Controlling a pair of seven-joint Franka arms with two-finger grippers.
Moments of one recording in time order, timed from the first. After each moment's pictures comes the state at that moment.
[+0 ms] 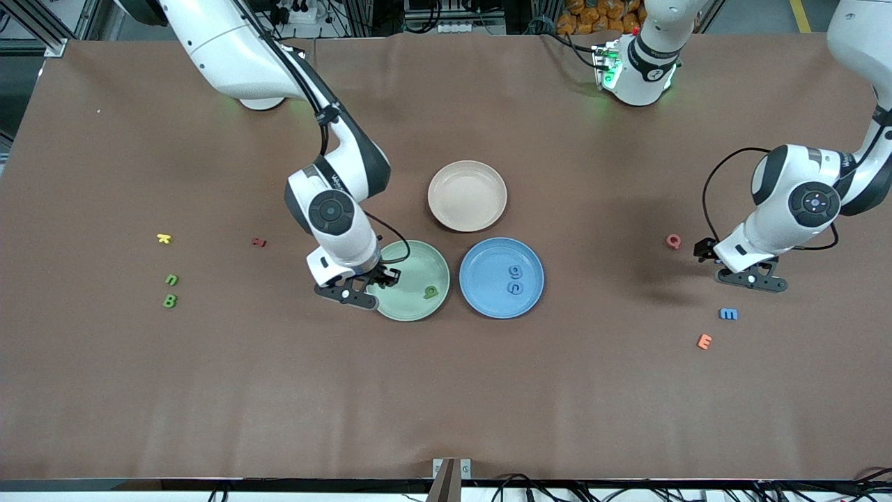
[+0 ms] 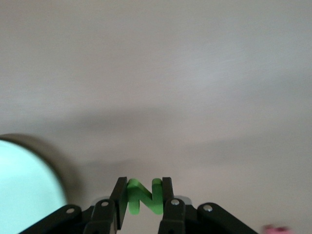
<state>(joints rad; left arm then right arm) 0.77 0.43 -0.65 -2.16 0.64 2.41 -0.07 0.51 0.63 0.05 -1.64 -0.04 2.31 0.86</state>
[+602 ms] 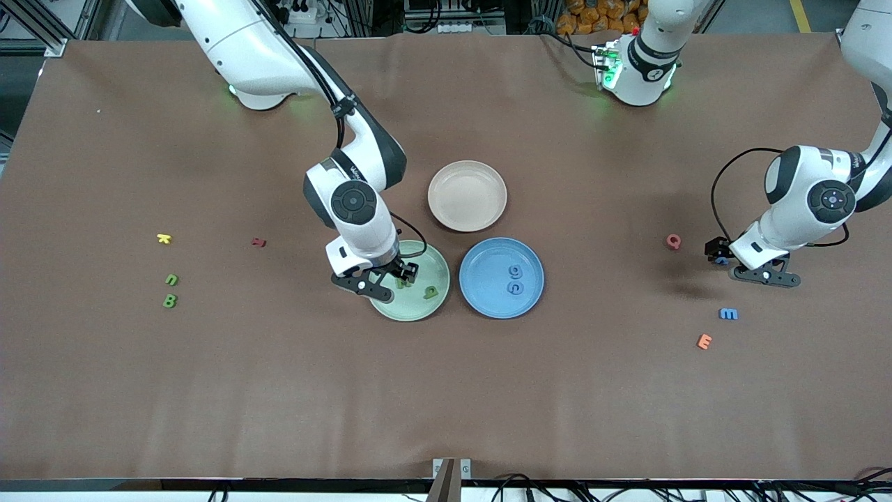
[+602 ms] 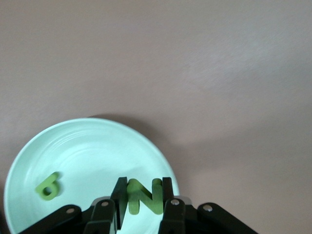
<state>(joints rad) 0.87 0.50 -0.65 -2.18 0.68 2.48 -0.08 0.56 0.64 0.04 -1.62 -0.04 2.31 0.97</state>
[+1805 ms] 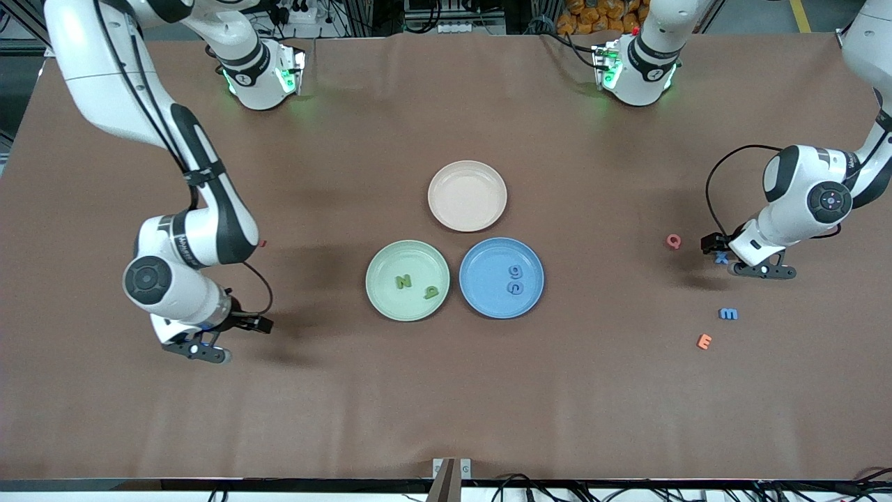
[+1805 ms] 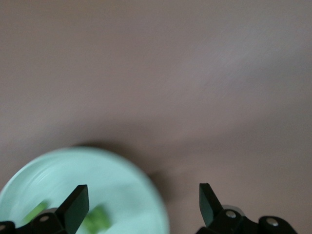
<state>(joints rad) 0.92 0.53 -0.65 -2.21 0.68 2.48 -0.12 0.07 0.64 0.05 -1.64 -0.09 2.29 0.39</state>
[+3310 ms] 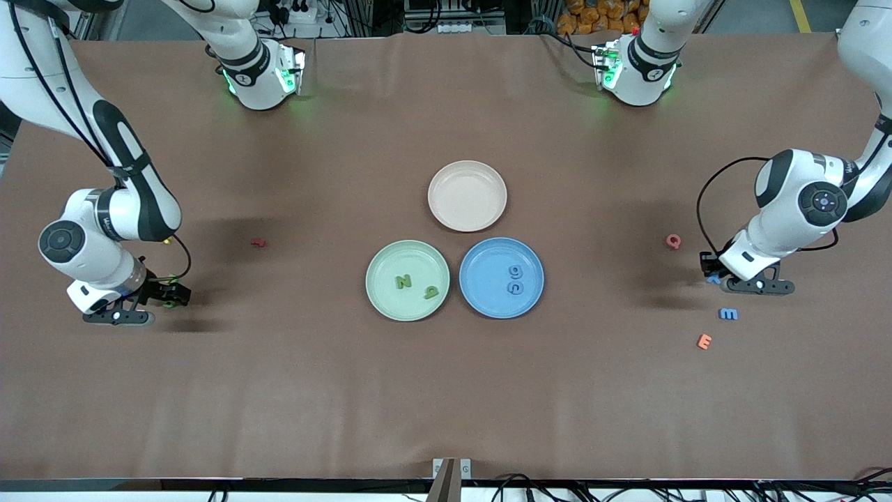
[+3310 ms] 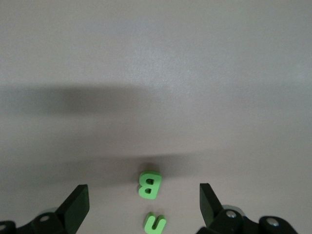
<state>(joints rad) 0.90 0.52 -0.80 -2.12 0.68 2.43 -0.27 -0.32 0.58 0.11 -1.96 -0.31 2.61 0.03</state>
